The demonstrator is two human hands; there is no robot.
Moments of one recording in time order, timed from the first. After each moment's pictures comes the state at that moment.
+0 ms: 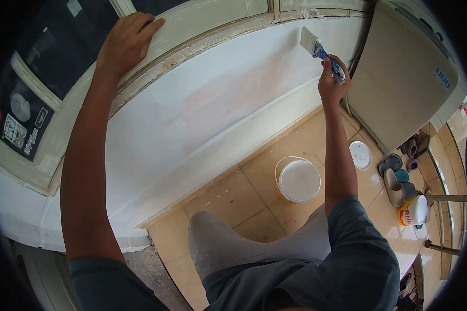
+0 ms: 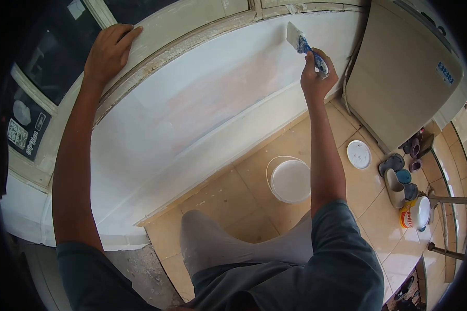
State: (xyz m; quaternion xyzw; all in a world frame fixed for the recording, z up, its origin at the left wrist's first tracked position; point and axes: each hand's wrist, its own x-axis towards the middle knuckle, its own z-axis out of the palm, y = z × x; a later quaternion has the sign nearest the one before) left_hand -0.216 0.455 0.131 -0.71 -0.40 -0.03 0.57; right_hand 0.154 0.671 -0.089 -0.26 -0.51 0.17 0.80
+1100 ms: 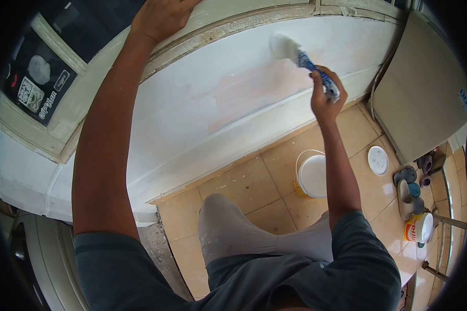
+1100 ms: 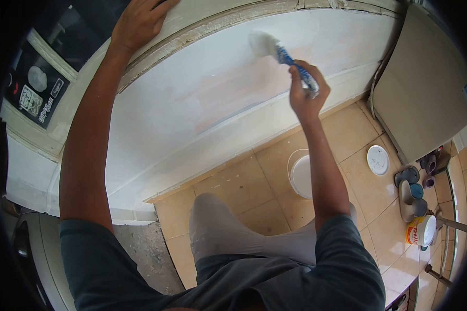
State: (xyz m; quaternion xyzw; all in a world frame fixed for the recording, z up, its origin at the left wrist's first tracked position) left_hand -0.202 0.444 0.135 -0.71 -0.43 -0.01 0.56; right_hand 0.086 0.568 -0.108 -0.19 -0.61 0.24 0.73
